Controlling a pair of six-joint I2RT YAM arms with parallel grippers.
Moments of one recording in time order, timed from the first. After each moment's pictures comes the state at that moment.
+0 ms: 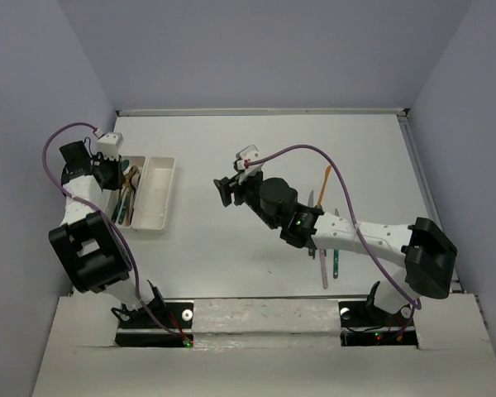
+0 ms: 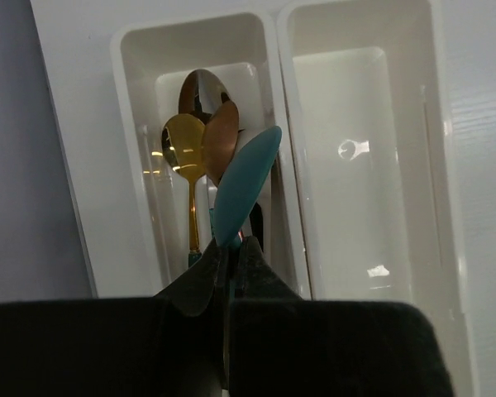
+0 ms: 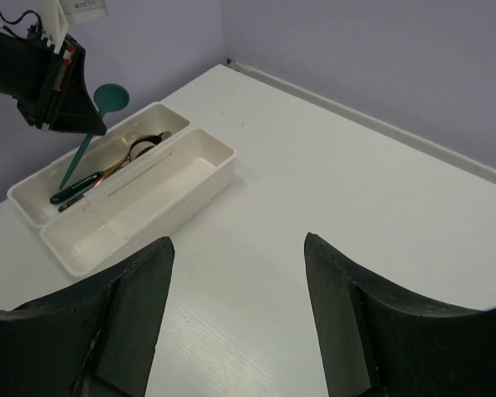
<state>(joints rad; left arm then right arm) 0.45 1.52 1.11 -0.40 0.47 0.46 1.08 1.54 1.10 0.48 0.42 0.01</state>
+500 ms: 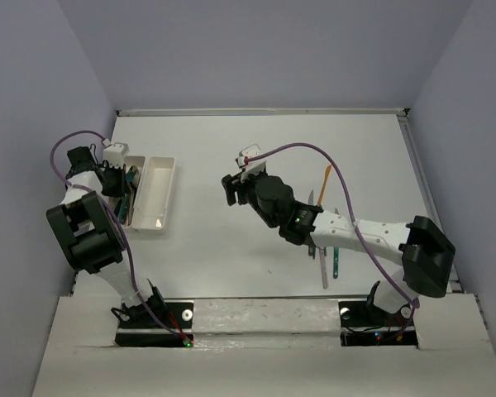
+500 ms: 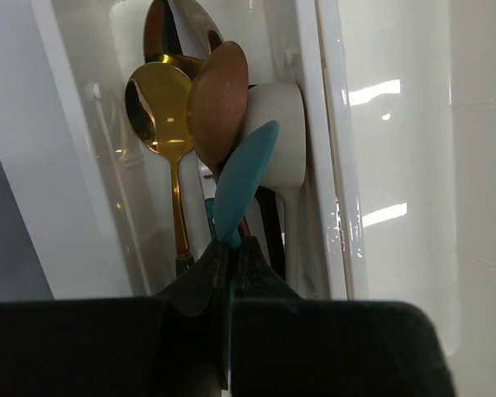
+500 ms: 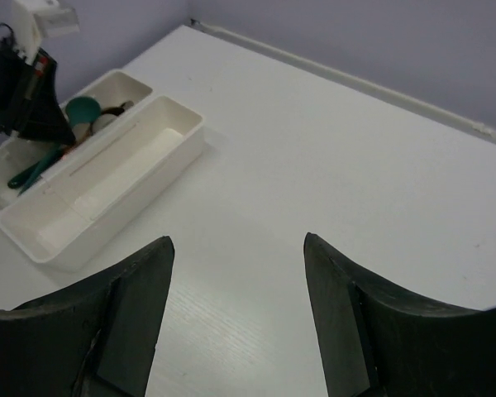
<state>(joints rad) 0.47 1.73 1.14 -0.43 0.46 0.53 1.07 1.55 1.10 0.40 0.49 0.05</state>
